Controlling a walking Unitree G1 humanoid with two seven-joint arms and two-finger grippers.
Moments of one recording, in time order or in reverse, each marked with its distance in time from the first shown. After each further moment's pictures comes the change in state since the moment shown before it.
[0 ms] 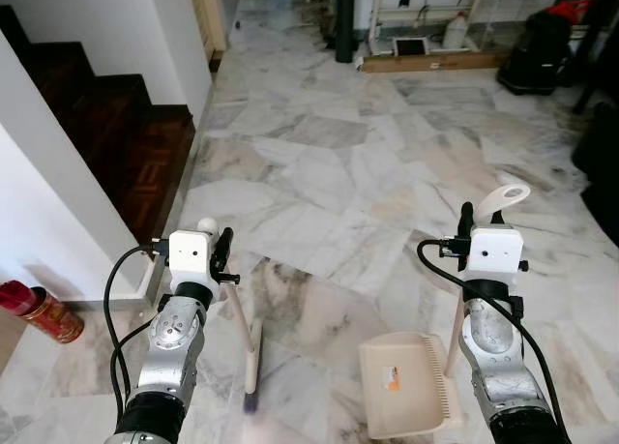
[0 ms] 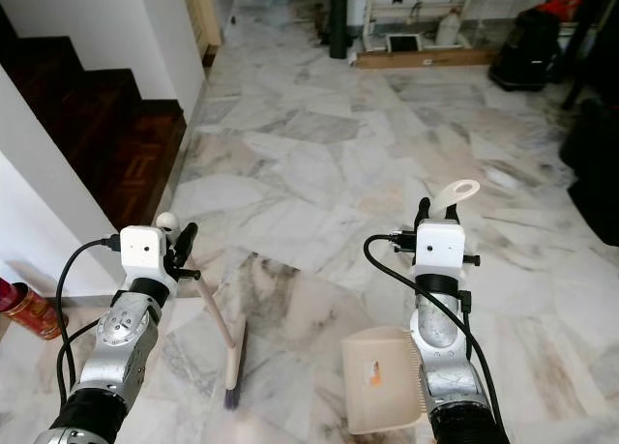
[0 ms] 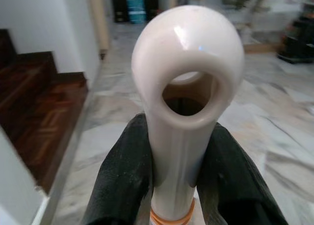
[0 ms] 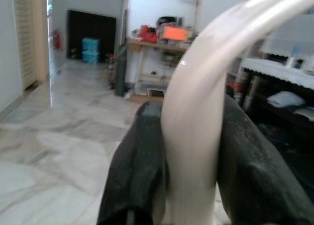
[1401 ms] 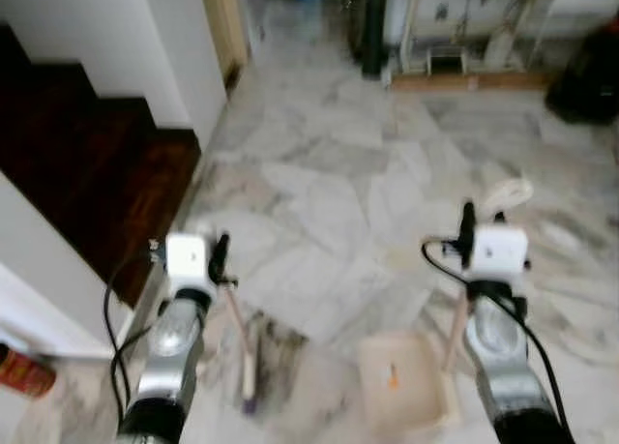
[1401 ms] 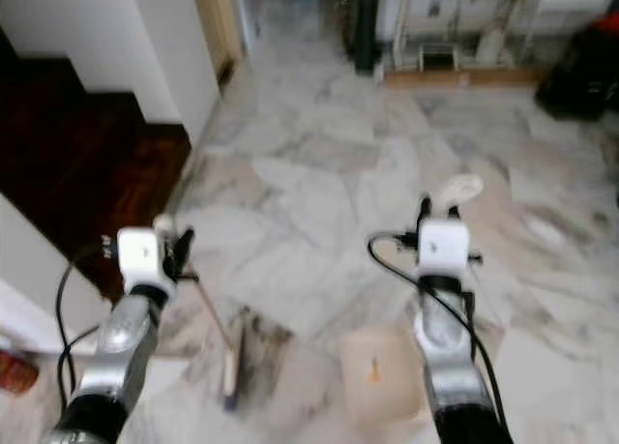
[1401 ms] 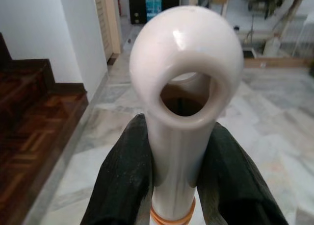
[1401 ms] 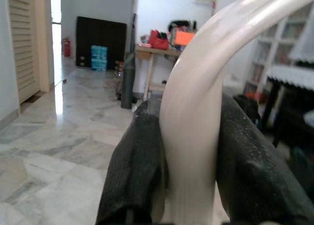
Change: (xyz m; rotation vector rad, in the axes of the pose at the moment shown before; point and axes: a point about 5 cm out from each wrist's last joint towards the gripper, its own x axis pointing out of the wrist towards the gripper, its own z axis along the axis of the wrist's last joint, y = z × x) left arm -0.005 0.009 -0.007 -0.025 0.026 0.052; right arm 0.001 0.001 0.000 0.005 -0.012 0.035
